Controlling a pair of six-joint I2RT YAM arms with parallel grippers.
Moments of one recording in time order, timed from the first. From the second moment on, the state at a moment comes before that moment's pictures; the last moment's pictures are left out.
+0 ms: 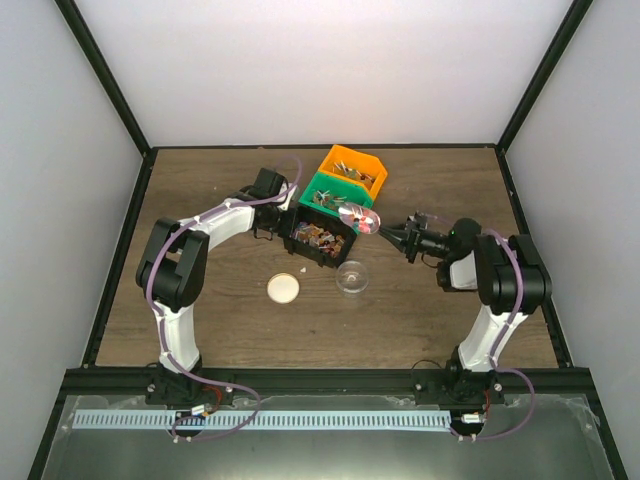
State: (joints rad) left arm -0.41 1.95 1.34 -0.42 0.20 -0.18; right arm 0.00 1.82 0.53 1.38 -1.24 2.09
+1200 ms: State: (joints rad) left arm -0.41 1.95 1.34 -0.41 0.22 -0.20; right arm -0.15 1.09 0.14 0.70 -1.35 2.02
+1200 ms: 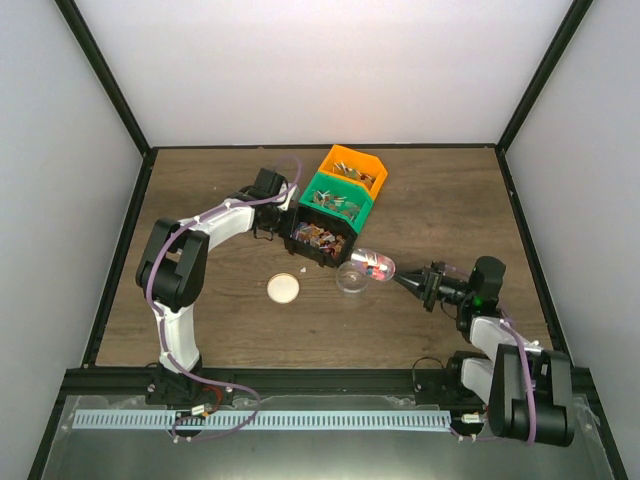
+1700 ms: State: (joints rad) left arm -0.41 1.95 1.33 -0.40 0.23 -0.20; right arm -0.15 1.01 0.18 0.15 -1.35 1.70
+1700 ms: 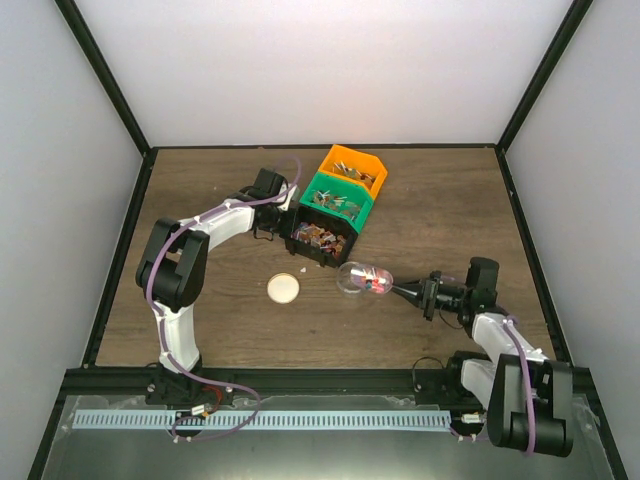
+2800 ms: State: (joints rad) left arm -0.41 1.95 1.33 -0.40 0.24 -0.21; right arm -0.15 1.08 0.51 -0.58 -1.21 1.17
